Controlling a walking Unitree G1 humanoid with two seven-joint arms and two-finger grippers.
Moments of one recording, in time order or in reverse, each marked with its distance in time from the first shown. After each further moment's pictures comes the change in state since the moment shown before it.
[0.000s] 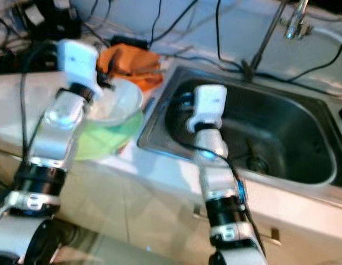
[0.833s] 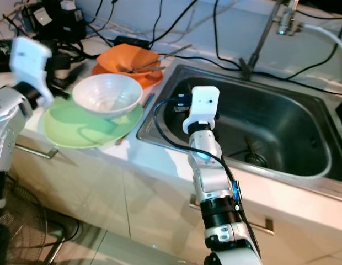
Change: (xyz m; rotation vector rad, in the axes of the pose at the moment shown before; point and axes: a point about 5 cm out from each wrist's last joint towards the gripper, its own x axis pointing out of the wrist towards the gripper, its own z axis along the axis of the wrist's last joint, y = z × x) left arm -0.035 0.083 -0.003 -0.053 0.281 0.021; right arm -0.001 0.010 -0.002 0.016 0.007 0.026
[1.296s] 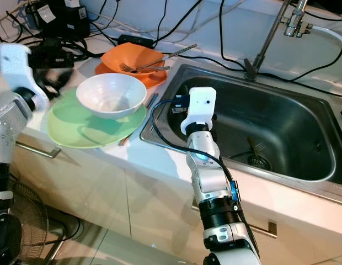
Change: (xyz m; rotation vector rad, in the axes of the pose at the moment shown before) left arm -0.001 0.003 -0.019 -0.308 0.167 0.013; right arm -0.001 0.002 -0.002 0.002 0.007 0.008
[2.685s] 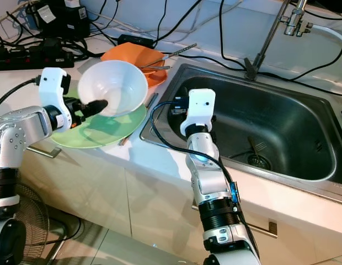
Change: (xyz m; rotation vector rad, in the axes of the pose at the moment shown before) left arm -0.002 -0.036 -0.029 -0.075 0.276 -0.140; right arm -0.001 0.001 -0.002 -0.002 0.005 0.001
